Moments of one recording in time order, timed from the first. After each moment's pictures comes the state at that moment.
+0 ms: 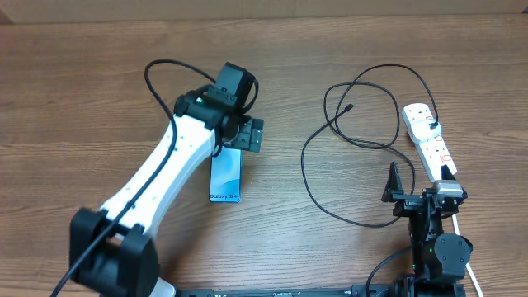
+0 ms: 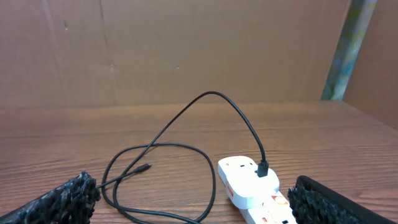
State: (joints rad) left arm -0.42 1.72 1.41 -0.97 -0.09 -0.32; right arm -0.10 0.01 0.02 -0.04 -0.02 -0.01
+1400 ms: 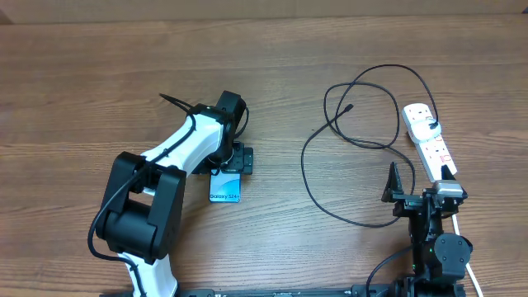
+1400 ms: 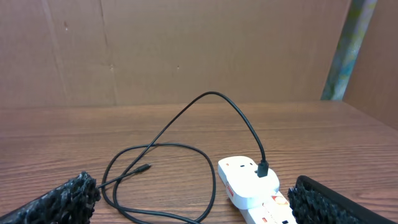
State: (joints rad) left arm -0.37 1.95 1.24 -0.89 0.00 -0.36; right arm -0.10 0.01 0.02 -0.03 -0.02 -0.01
